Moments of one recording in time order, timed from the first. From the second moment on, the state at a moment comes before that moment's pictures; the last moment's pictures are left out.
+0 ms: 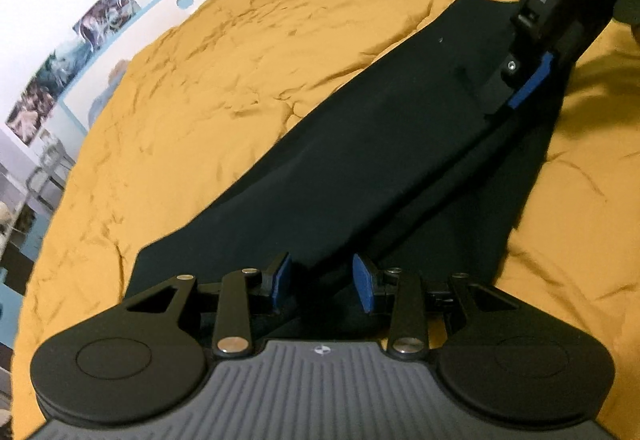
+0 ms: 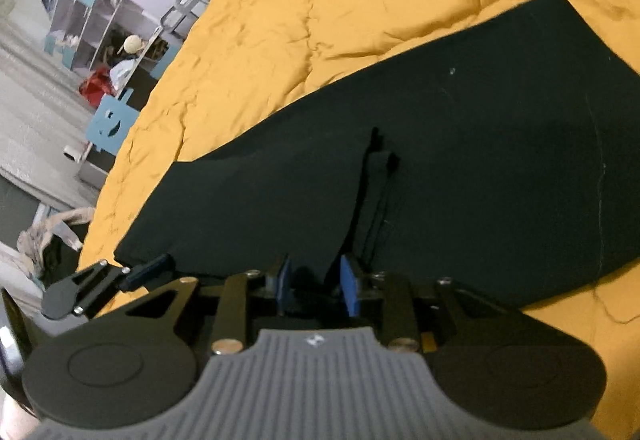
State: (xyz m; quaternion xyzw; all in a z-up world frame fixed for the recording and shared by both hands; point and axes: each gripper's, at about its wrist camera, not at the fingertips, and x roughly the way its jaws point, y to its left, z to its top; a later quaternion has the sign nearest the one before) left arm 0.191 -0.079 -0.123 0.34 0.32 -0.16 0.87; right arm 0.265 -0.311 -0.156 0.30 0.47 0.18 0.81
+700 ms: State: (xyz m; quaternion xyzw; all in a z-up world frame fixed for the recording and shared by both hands) left arm 0.184 -0.079 -0.119 0.30 0.33 -0.19 0.87; right arm 0.247 -0.310 -0.153 0.32 0.47 0.18 0.80
